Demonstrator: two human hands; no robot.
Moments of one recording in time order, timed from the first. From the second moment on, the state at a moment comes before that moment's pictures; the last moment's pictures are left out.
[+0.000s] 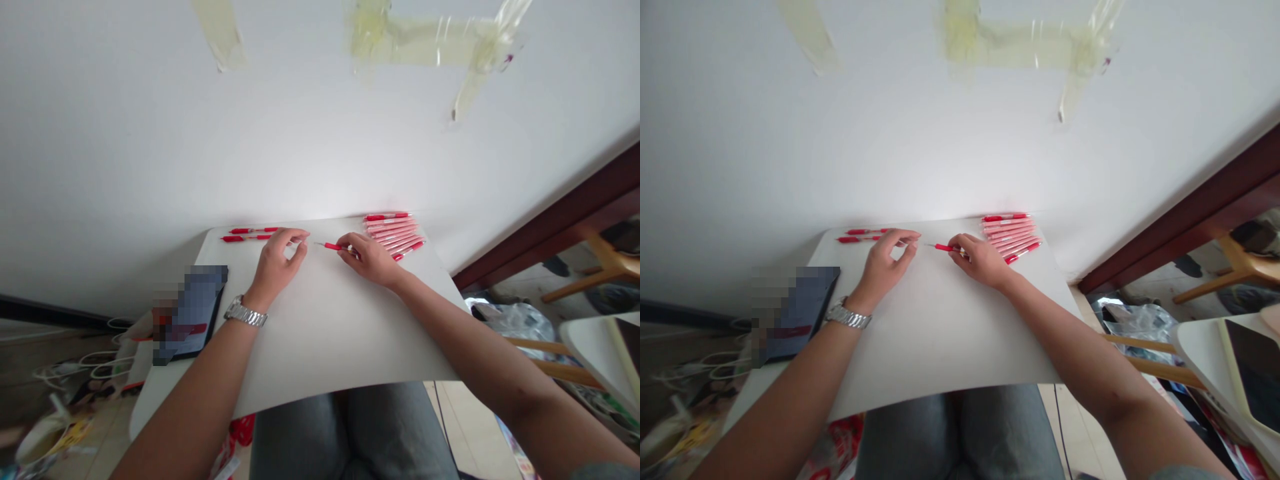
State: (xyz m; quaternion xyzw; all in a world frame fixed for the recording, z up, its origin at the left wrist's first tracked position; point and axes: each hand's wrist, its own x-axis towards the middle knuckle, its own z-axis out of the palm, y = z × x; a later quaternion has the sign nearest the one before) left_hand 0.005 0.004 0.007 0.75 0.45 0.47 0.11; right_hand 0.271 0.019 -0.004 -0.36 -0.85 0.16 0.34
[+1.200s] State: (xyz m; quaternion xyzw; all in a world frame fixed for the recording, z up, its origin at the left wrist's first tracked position) left_hand 0.009 -0.001 0.012 0.77 0.44 0.44 0.13; right_hand 0.273 0.020 -0.007 -0.36 -0.85 0.17 0.34
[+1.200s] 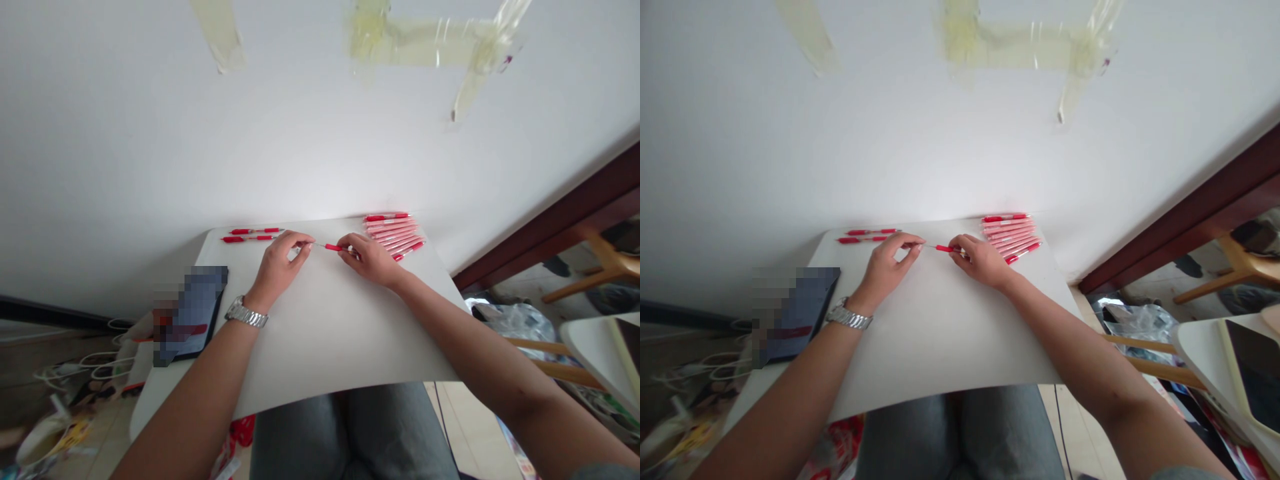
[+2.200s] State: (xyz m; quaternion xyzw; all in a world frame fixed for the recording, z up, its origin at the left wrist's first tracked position) left_hand -0.028 0.021 -0.013 0.68 0.57 0.43 0.15; right_hand 0.272 0.018 -0.003 -0.37 -0.84 0.18 0.35
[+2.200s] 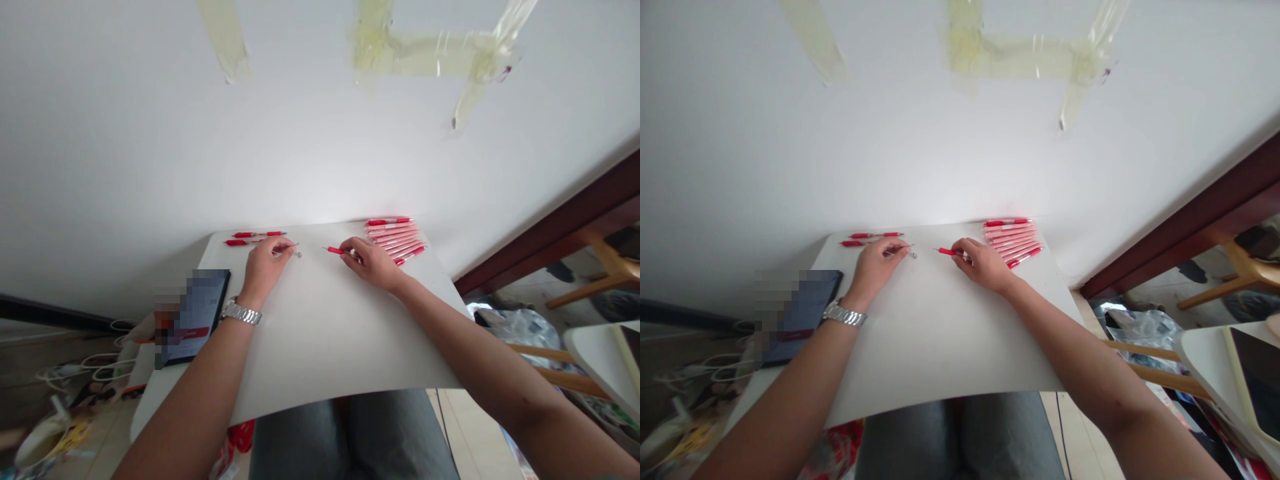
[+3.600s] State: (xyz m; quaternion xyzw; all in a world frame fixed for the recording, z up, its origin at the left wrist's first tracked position) left_hand -0.033 0.024 -0.019 0.72 0.56 0.39 0.15; right_hand 0.273 0.018 -0.004 -0.37 -0.85 0.17 0.34
